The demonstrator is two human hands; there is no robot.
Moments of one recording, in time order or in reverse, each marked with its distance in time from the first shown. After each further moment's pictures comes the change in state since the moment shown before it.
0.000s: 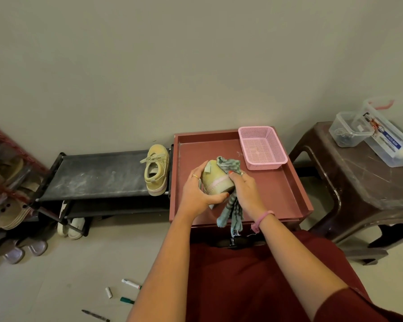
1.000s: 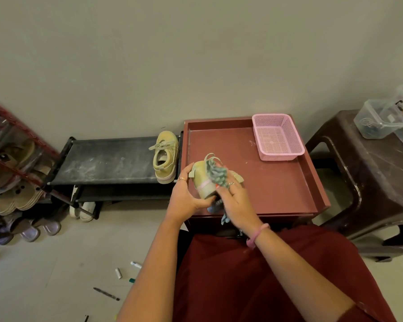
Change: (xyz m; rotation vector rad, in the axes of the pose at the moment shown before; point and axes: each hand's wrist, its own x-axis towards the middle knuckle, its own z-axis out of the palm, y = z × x) left_hand -0.019 -0.045 -0.041 0.063 0.039 -0.087; right_hand -0.026 0.024 0.044 -0.176 -0.173 -0.193
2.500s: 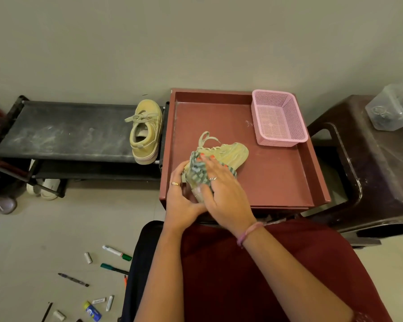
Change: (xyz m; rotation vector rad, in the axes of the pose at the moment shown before) left_hand -0.003 -0.058 0.048 -0.287 0.094 0.039; right_hand 0.016 0.022 0.012 -0.593 -0.116 -0.141
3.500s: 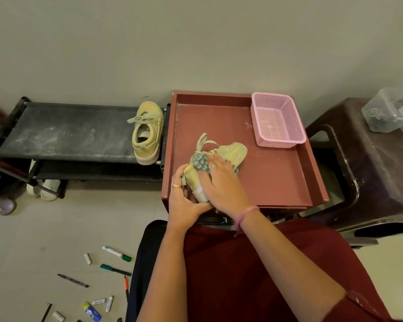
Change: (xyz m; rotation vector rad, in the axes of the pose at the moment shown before) left_hand -0.004 -0.005 -0.001 -0.078 0.012 -0.074; right_hand 0.025 -0.005 0.001 -0.062 -0.085 0.150
